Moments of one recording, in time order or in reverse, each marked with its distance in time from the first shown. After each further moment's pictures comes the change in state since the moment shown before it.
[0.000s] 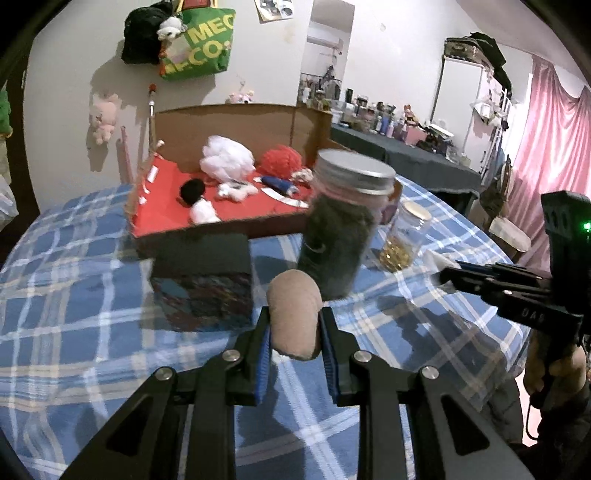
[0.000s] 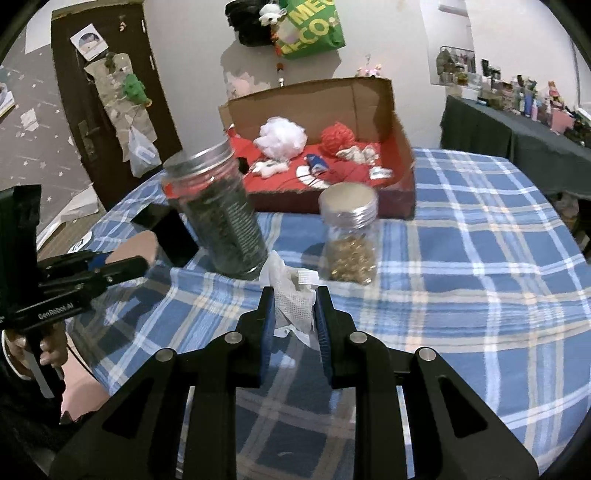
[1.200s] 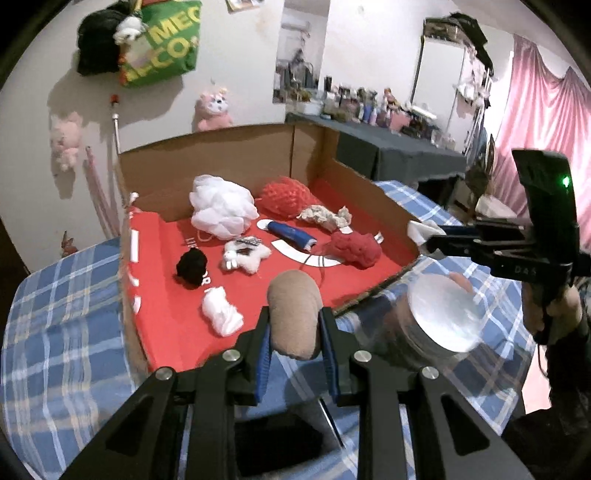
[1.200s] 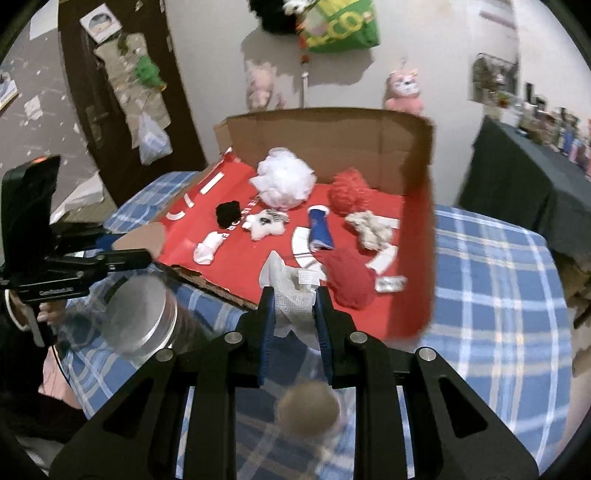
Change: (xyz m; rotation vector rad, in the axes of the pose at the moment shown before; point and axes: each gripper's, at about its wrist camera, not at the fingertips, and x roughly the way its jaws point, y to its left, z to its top) left arm 0.040 0.053 0.113 0.106 0.061 -0.072; right arm 0.070 -0.019 0.134 -0.134 0.099 0.082
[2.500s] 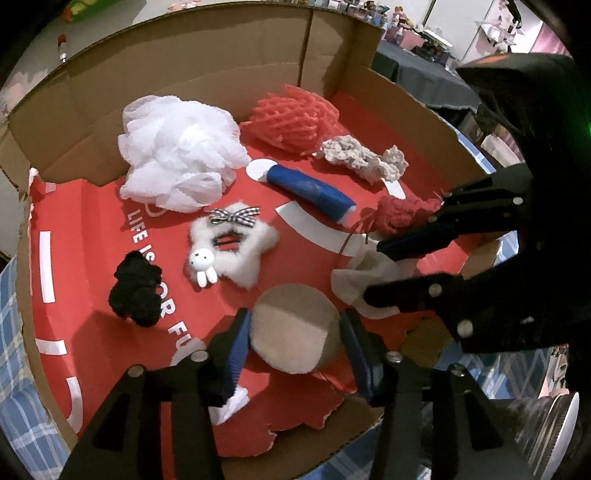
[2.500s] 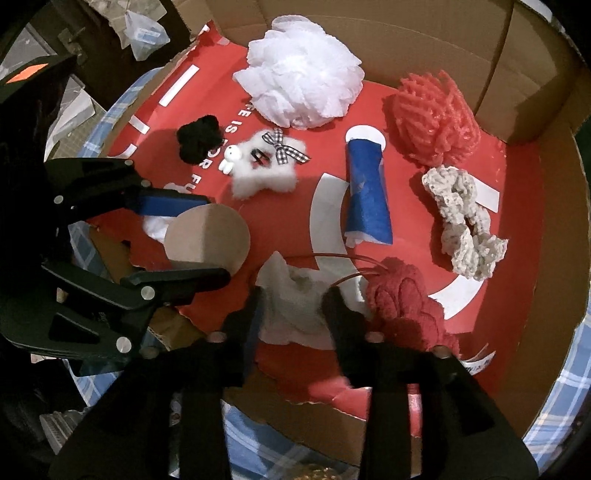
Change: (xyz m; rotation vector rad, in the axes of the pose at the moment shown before) left arm 0.153 0.028 0.054 0.021 0.415 -0.071; right arm 0.166 0.002 0.058 -0.036 0.530 0.090
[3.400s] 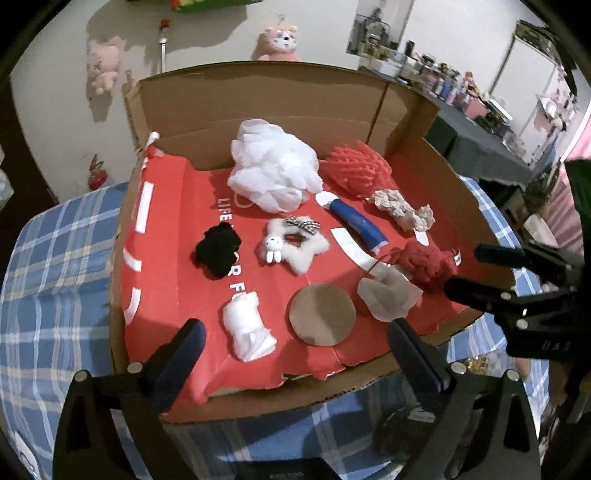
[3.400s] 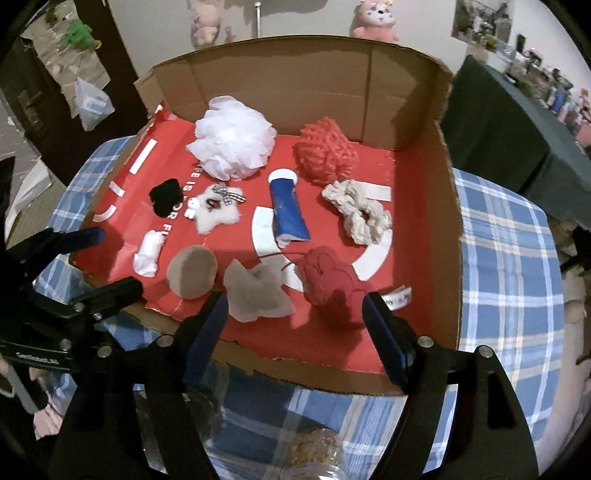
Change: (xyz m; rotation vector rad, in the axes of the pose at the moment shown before) left arm -0.064 0.006 -0.037 -0.272 -0.167 0.147; right arm -0.071 -0.004 -0.053 0.215 -0.235 -0.214
